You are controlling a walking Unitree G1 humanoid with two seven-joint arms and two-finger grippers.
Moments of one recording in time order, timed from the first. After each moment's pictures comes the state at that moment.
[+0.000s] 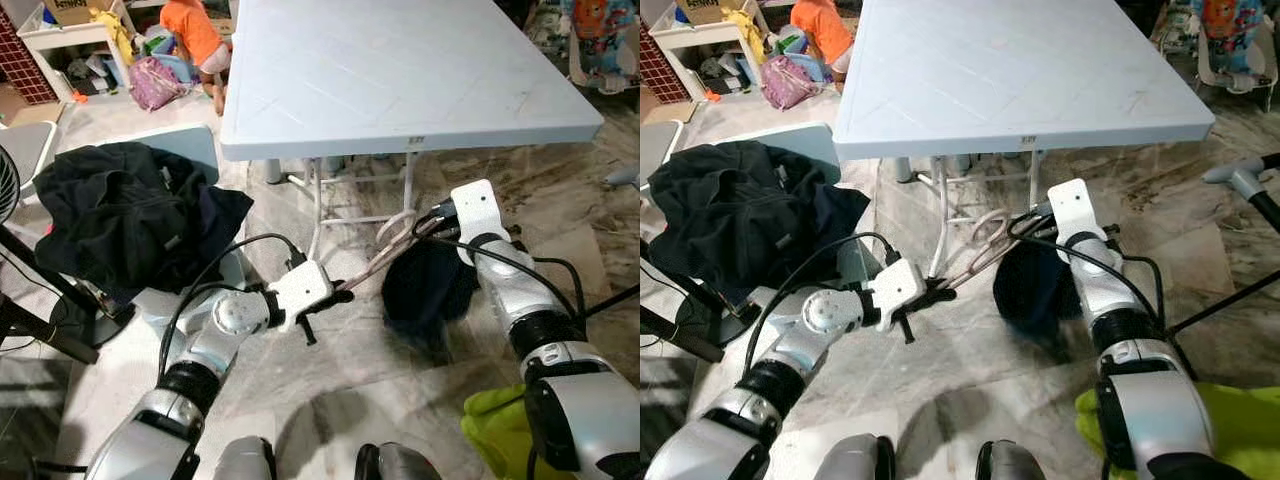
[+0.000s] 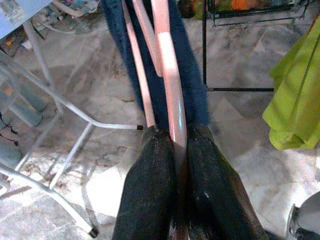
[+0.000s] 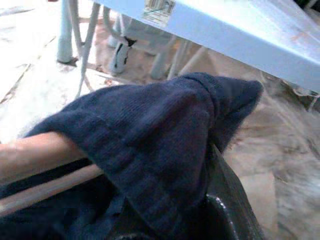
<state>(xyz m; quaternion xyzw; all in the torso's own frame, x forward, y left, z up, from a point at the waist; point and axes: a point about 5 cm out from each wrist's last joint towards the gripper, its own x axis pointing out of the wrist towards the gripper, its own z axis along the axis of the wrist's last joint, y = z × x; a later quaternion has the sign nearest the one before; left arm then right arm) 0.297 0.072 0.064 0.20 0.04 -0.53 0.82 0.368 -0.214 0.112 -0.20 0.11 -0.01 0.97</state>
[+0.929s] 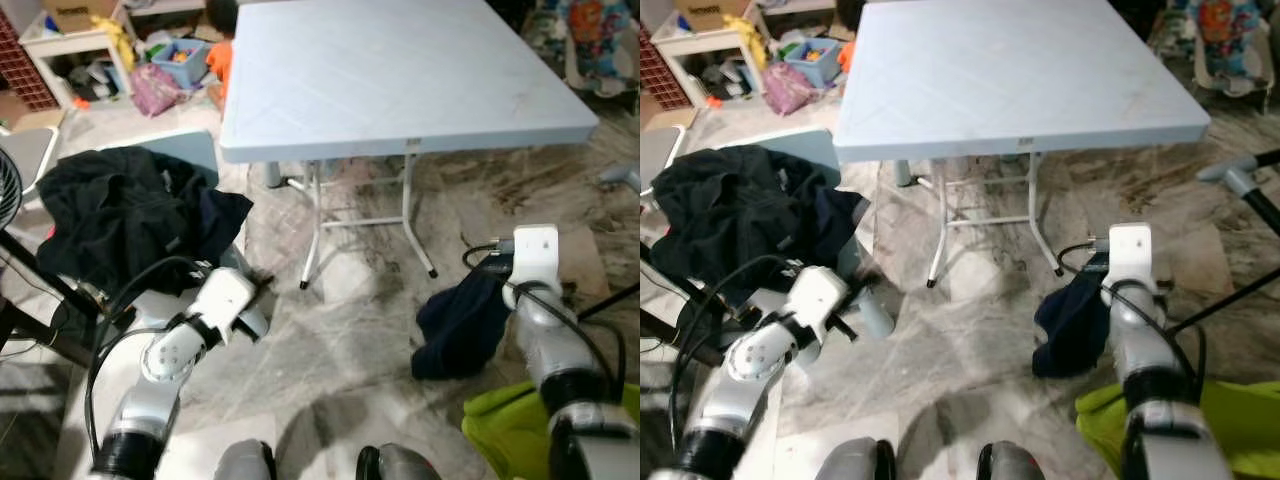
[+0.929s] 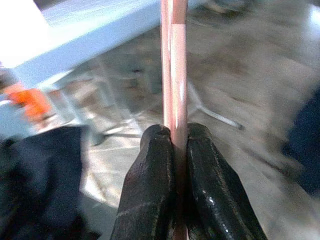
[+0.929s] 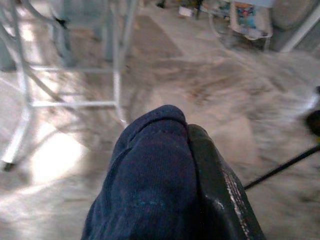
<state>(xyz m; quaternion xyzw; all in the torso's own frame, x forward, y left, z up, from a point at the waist) 0.270 0.158 0.065 0.14 0.01 -0.24 0.96 0.313 -0.264 0.073 -0.10 0.13 -0.12 0.98</state>
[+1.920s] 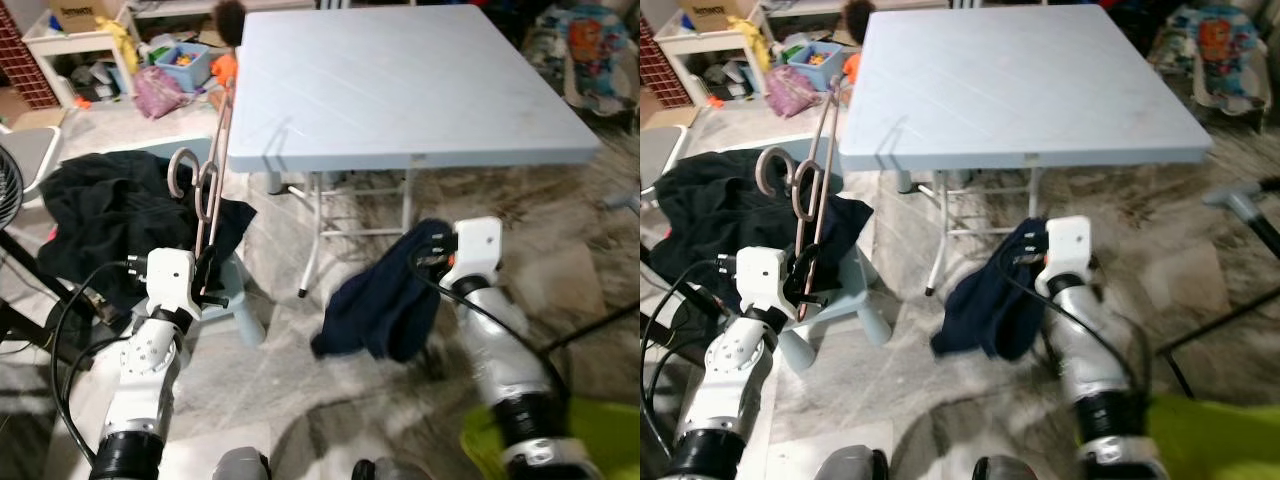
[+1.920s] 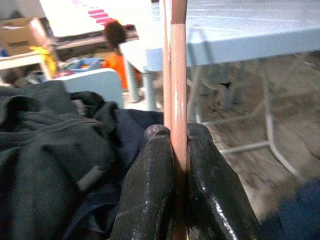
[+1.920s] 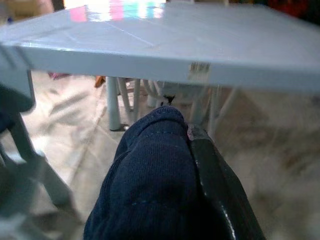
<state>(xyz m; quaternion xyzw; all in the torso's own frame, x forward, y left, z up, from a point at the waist) 0.279 0.189 0.075 0.04 0.01 -0.05 1.00 0.309 -0.175 0.088 -0.01 0.03 0.03 1.00</state>
